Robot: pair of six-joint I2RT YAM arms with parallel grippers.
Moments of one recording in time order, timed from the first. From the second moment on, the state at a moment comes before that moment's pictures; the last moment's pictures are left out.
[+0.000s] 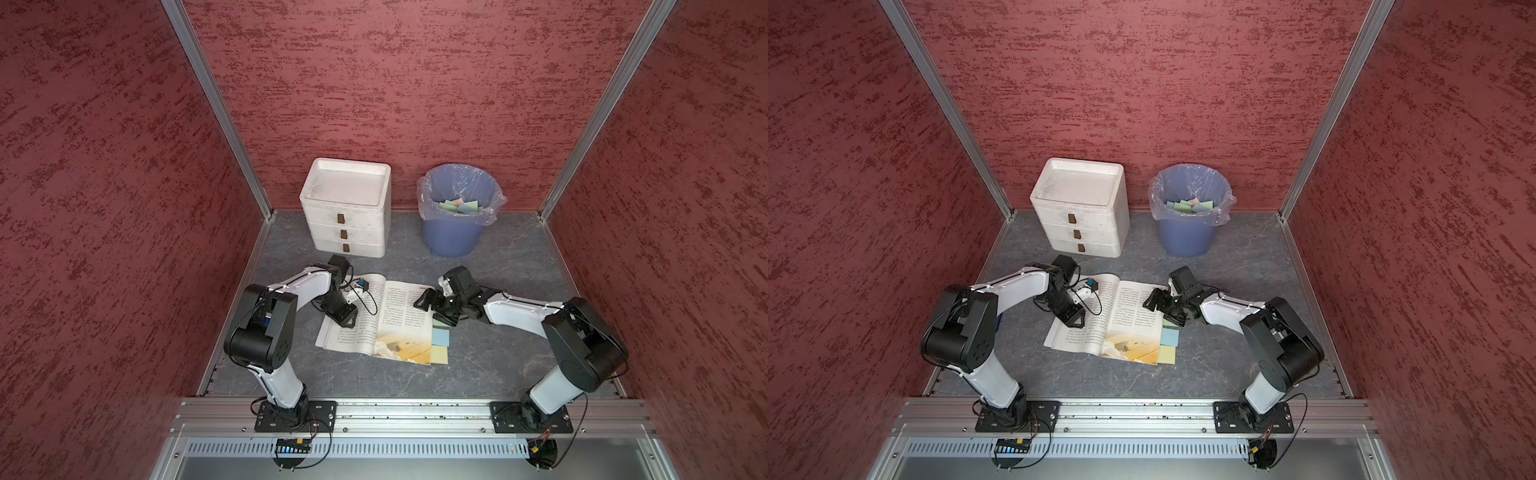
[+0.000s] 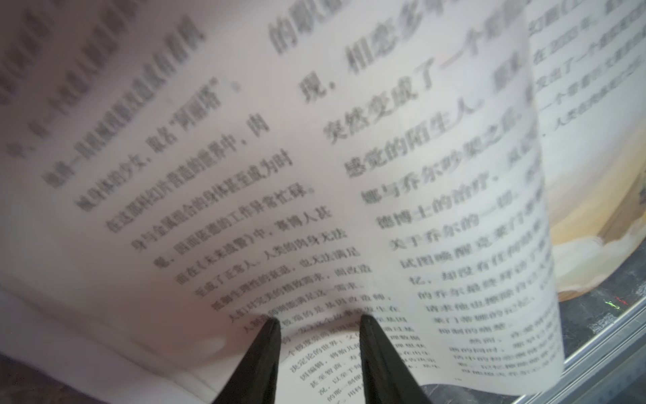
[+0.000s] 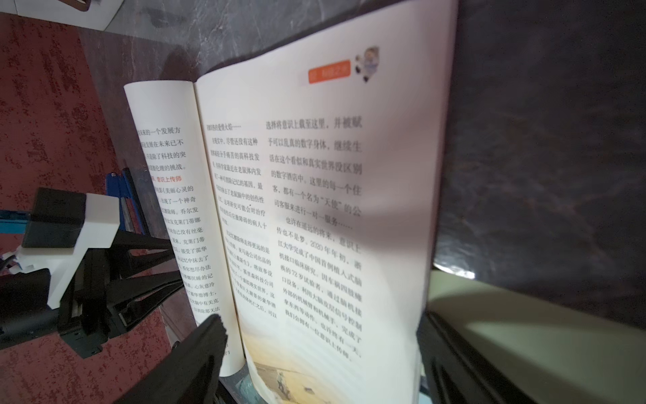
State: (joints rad) left arm -0.27 1.71 1.00 -0.88 0.24 0.44; right arm 0.56 1.63 0.79 -0.08 -0.43 0.94
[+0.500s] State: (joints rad) left arm -0.28 1.72 1.01 -0.88 0.24 0.44; right arm 0.63 1.68 0.84 -0.03 -0.48 1.00
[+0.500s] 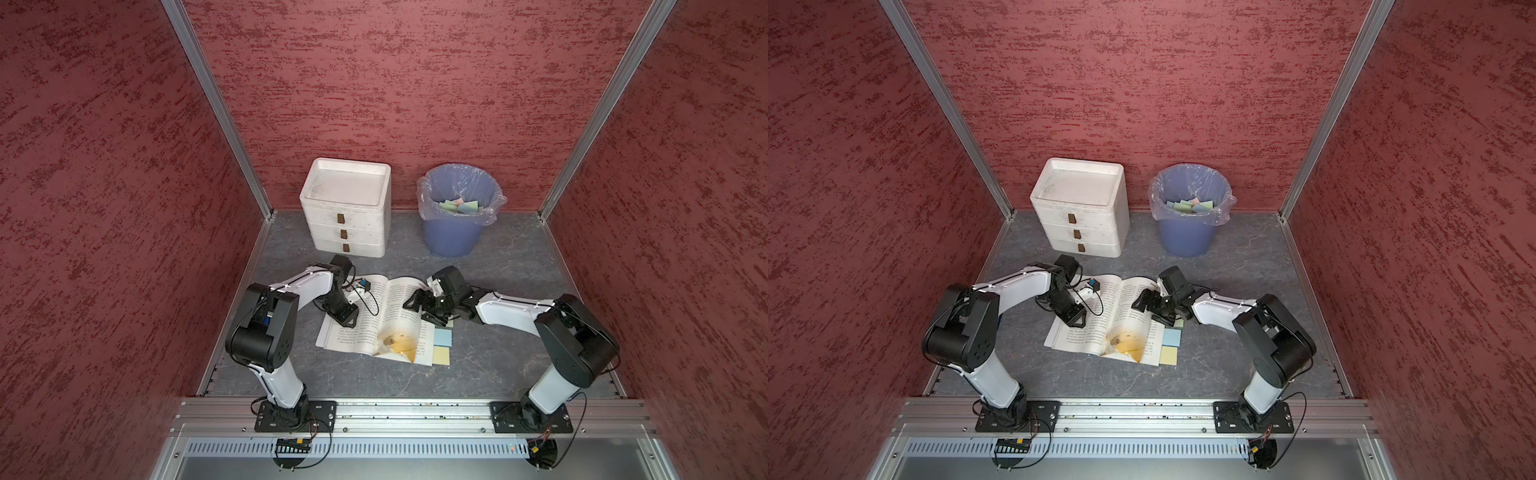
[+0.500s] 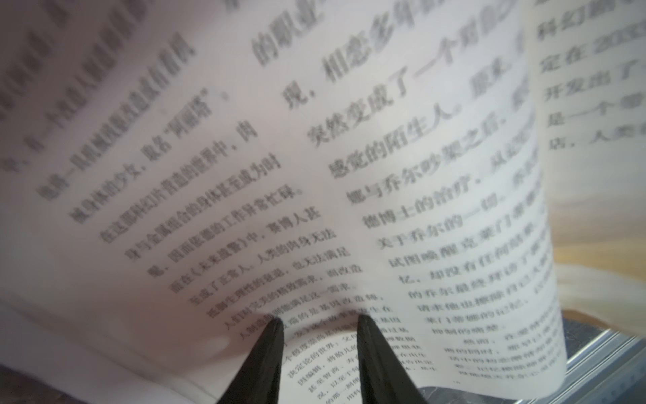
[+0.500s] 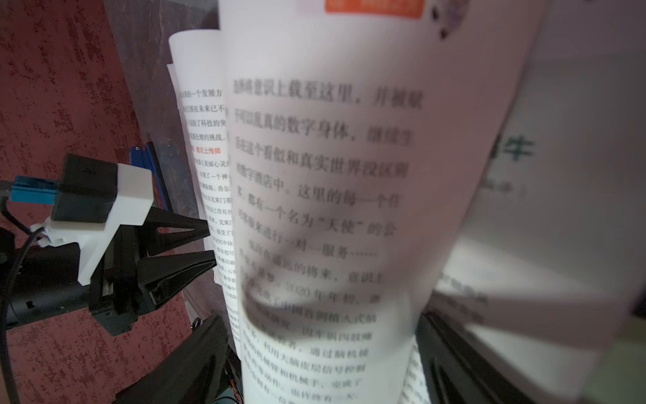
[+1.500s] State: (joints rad) left arm 0.12 1.60 1.27 -1.08 0.50 0.50; right arm 0.89 1.94 1.34 -0.03 -0.54 1.01
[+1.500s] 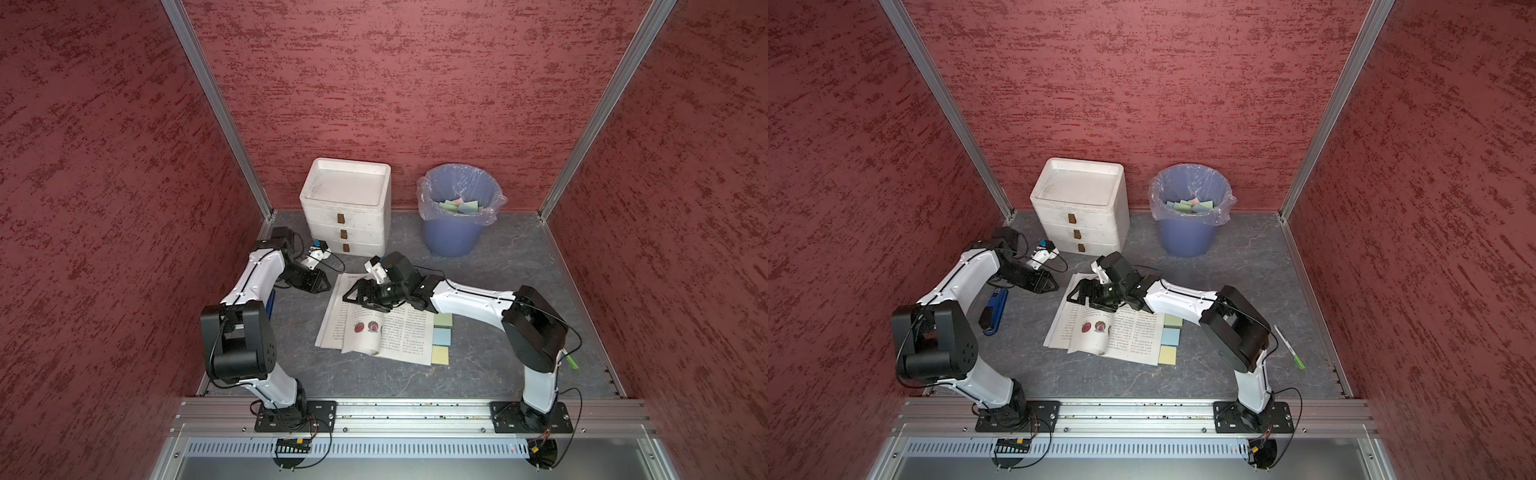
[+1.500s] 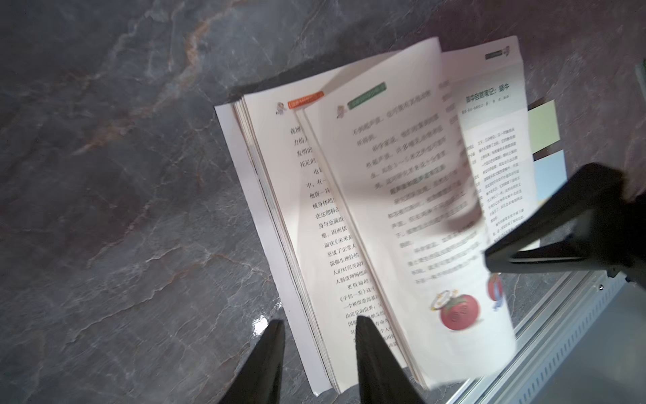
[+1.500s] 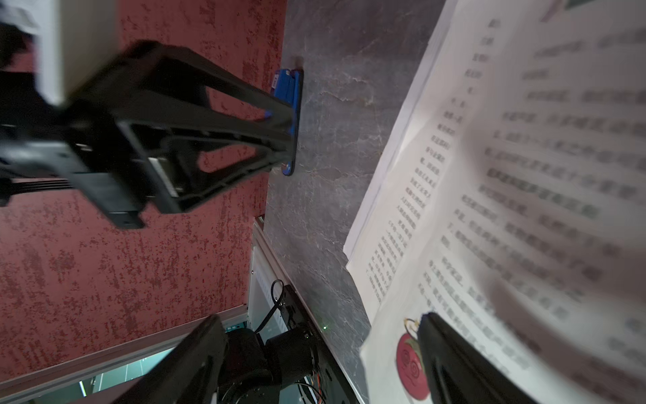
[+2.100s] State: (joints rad) left arm -0.15 1.63 1.15 -1.01 0.47 0.44; right arm 0.76 1.57 1.00 -0.12 -0.47 0.97
